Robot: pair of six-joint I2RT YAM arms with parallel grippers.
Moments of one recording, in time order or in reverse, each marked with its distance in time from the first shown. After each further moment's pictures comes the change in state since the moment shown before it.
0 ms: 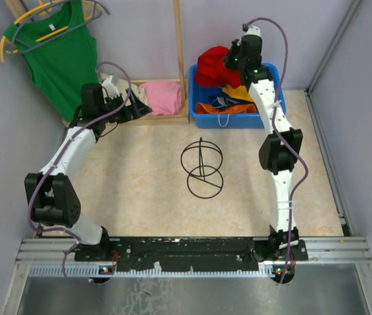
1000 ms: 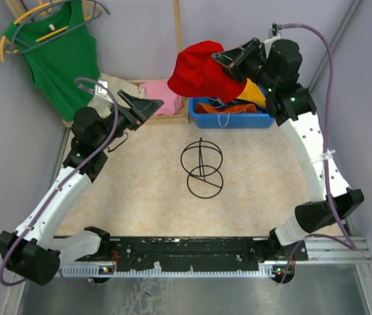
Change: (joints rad) left arm -0.250 -0.463 -0.226 0.304 -0.193 -0.568; right arm 0.129 -0.838 -0.571 0.000 -0.232 0.684
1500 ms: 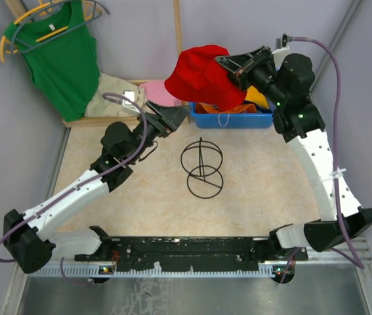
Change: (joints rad) left arm -0.381 0.060 -0.068 0.253 -0.393 0.022; right arm 0.000 -0.184 -0.231 0.155 -0.044 0.207
